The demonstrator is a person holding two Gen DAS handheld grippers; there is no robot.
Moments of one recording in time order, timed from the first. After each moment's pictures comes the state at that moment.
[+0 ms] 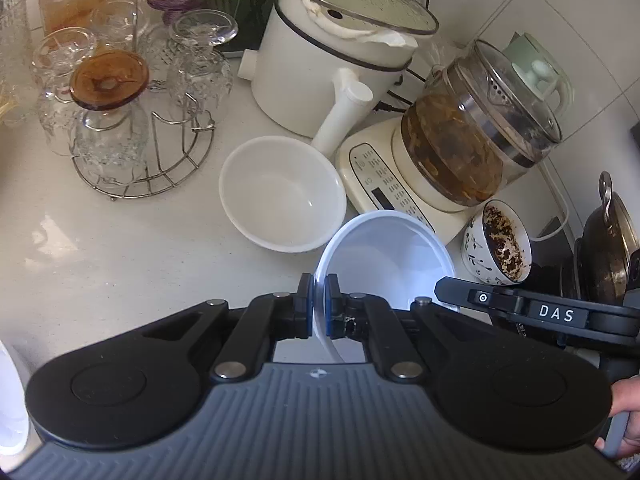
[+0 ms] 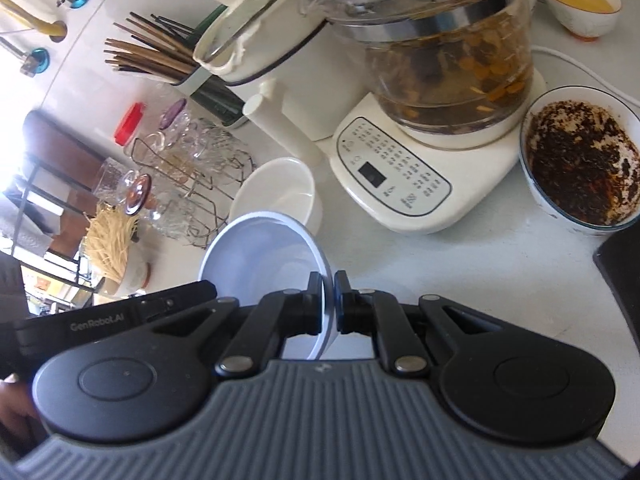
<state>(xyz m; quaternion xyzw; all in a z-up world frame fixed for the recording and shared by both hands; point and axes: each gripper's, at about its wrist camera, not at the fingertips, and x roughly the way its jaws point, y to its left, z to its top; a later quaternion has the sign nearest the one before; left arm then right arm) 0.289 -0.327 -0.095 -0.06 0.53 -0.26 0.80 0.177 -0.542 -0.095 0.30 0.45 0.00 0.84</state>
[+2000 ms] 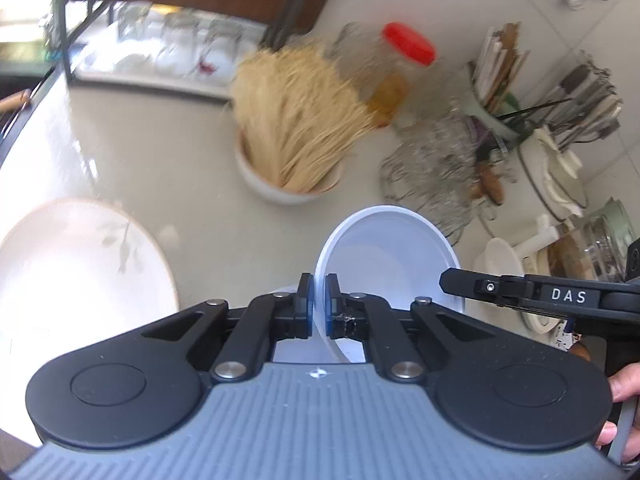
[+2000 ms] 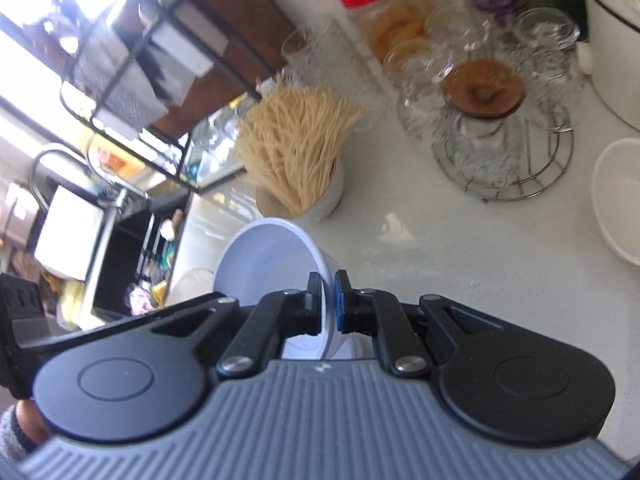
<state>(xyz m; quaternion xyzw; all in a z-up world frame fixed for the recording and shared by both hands) 0.253 -0.005 -0.083 -0.19 0.49 -0.08 0.85 0.279 -0.266 -0.071 0.20 0.50 0.19 0.82</state>
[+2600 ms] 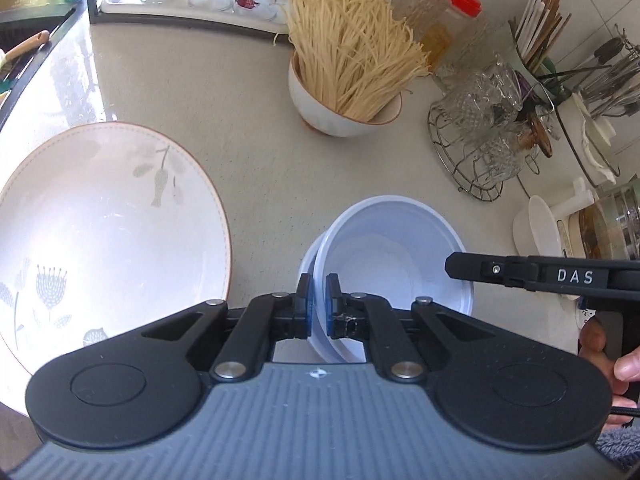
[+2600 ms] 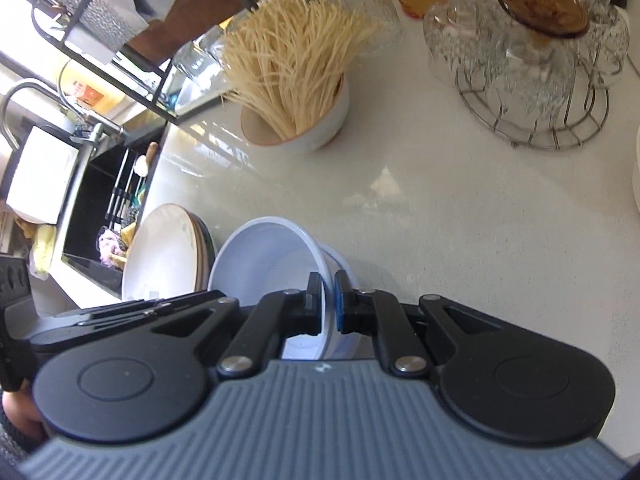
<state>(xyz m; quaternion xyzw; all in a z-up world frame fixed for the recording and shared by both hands) 0.237 0.016 -0.130 -0.18 0.54 -0.07 0.82 0.283 -0.225 -0.107 0.14 0.56 0.20 0.79</state>
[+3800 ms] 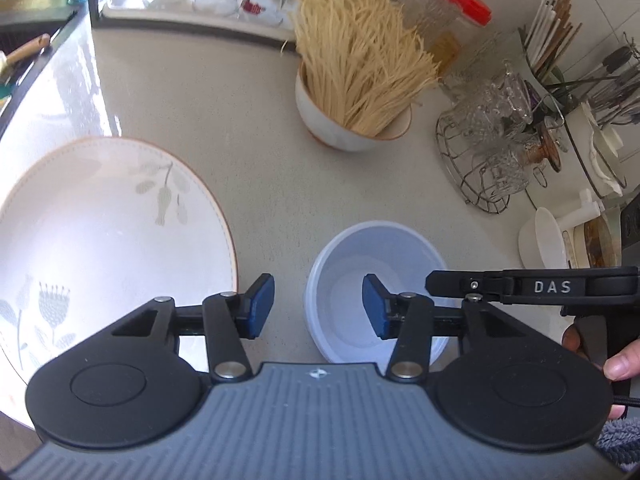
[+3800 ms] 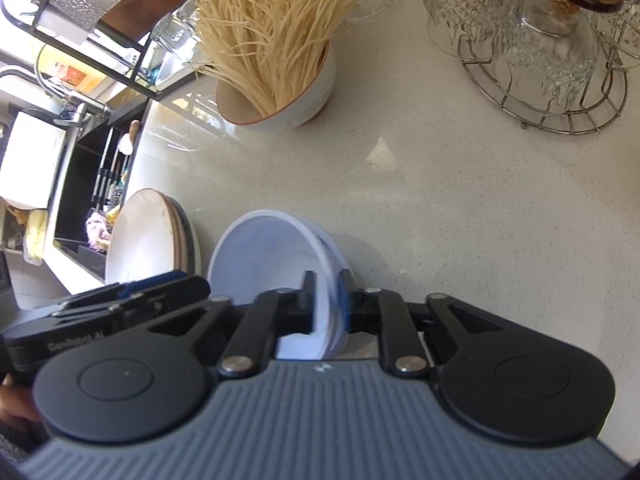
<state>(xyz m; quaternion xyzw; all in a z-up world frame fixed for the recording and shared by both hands) 0.252 0.019 -0.128 -0.18 0.53 -0.06 0.82 0.305 -0.219 -0.127 0.14 0.61 0.20 0.76</state>
